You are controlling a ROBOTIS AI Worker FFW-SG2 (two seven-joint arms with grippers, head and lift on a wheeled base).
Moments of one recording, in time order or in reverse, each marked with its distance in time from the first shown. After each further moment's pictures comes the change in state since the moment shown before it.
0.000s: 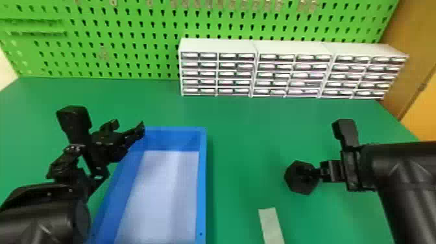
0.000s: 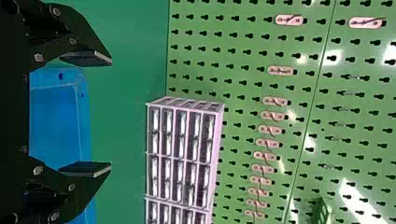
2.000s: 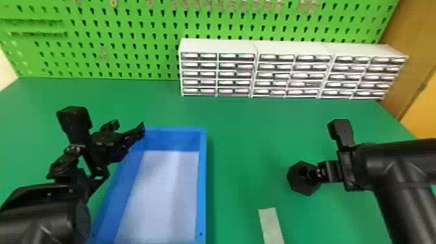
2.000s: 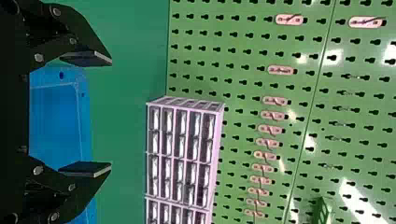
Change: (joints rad) left arm 0.002 0.000 -0.002 0.000 0.000 0.000 0.000; right arm -0.003 -0.009 0.041 0.013 0.021 0.000 0.000
